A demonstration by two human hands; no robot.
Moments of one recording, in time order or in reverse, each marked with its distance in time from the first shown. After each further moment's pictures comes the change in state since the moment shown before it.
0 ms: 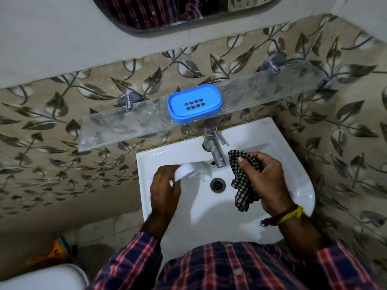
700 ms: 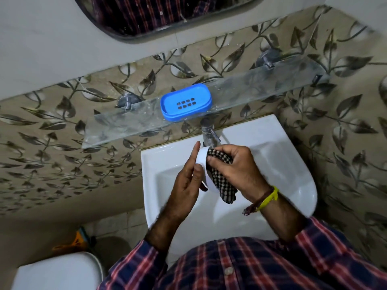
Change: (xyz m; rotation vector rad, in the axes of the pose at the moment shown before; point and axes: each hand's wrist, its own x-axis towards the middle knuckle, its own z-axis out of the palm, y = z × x) left_hand 0.002 0.114 -0.012 -0.592 -0.418 -0.231; right_hand 0.003 -0.028 0.016 -0.057 -0.322 -0.158
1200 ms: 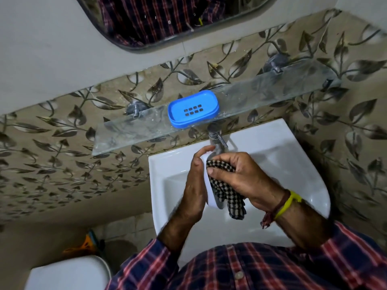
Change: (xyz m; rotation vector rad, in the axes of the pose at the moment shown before) left_hand 0.016 0.017 0.012 -0.440 0.083 -0.096; right_hand -0.005 -0.029 -0.002 0.224 -0.297 0.125
